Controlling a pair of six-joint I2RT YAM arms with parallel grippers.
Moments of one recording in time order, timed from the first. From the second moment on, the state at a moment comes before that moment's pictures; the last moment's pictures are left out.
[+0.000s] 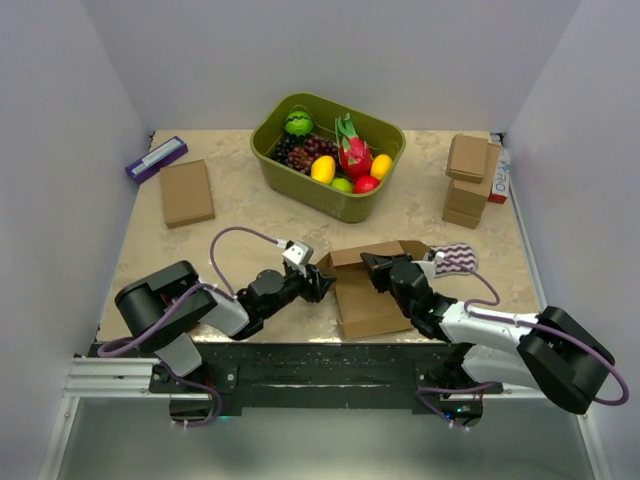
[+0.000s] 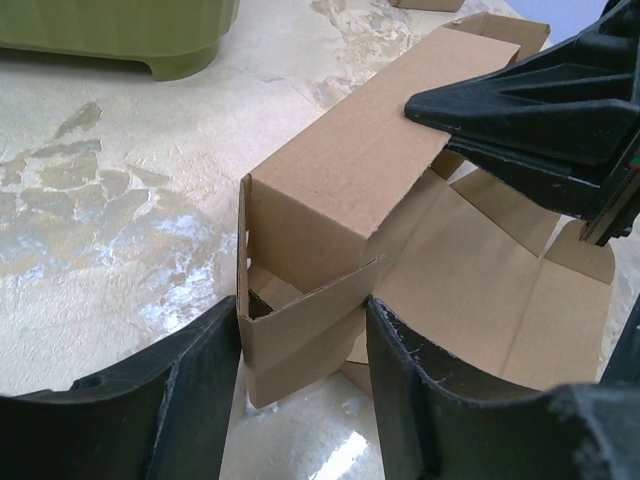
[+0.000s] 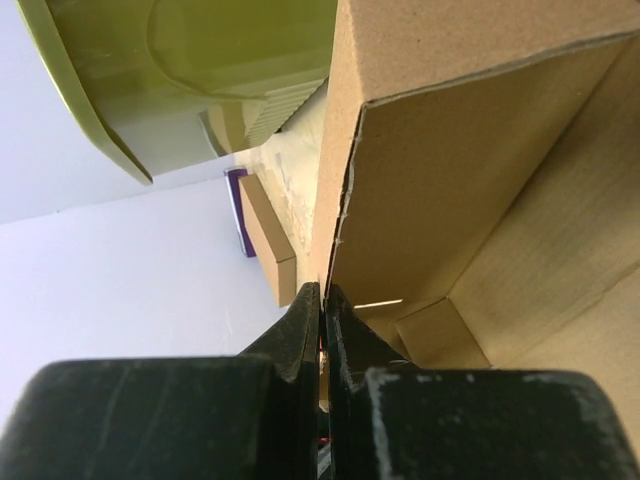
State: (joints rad) left arm -0.91 1.62 0.31 1.14 -0.10 -0.34; right arm 0.78 1.17 0.29 0.43 0.47 1.73
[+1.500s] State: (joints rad) left arm -1.06 1.76 0.50 0.95 -0.51 -0.35; right arm 0.79 1.10 0.28 0.38 0.51 1.68
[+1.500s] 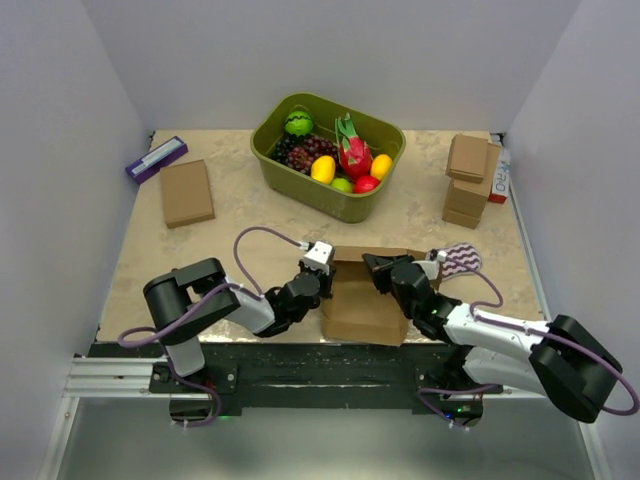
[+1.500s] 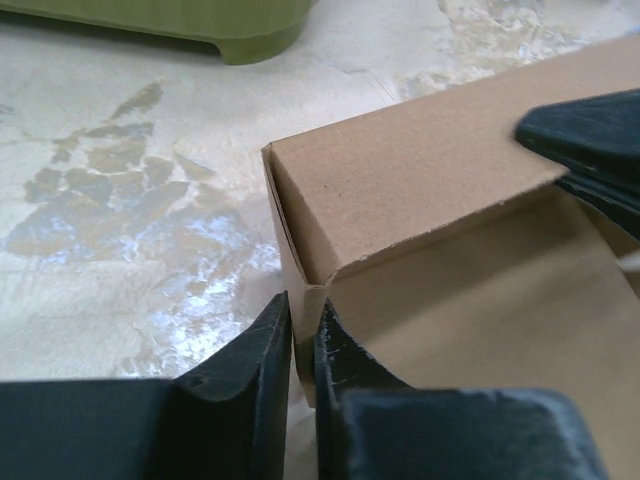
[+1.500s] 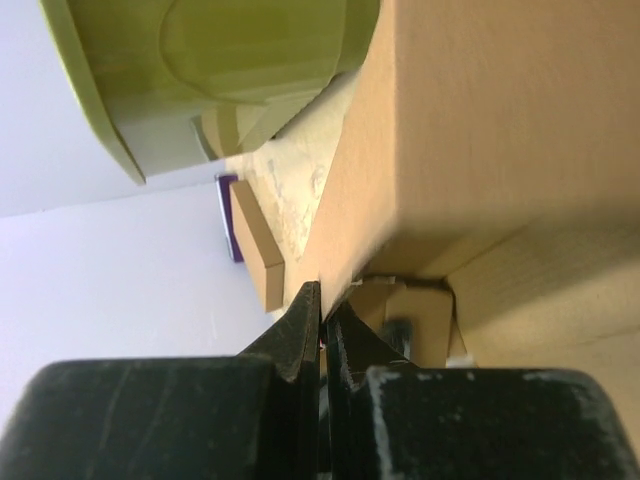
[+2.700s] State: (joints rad) left arm -0.62 1.44 0.62 0.17 -0.10 -0.27; right arm 0.79 0.95 0.66 -0.40 0.53 0.77
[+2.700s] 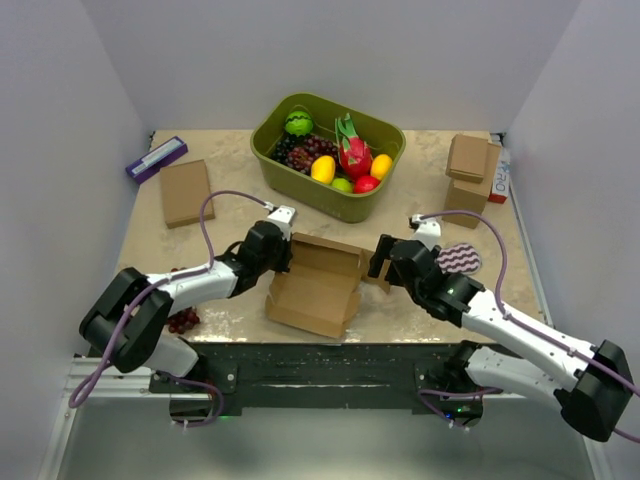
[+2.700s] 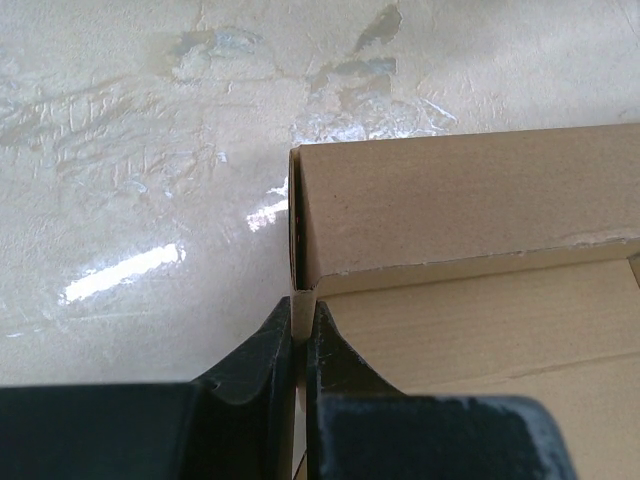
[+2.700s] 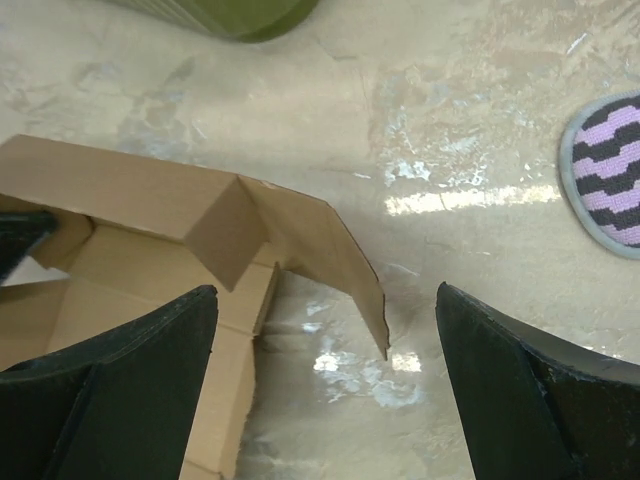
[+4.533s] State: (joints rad) left arm -0.63 1.37 0.59 0.14 -0.45 -0.33; right arm 0.76 1.00 0.75 -0.45 0.44 0.75
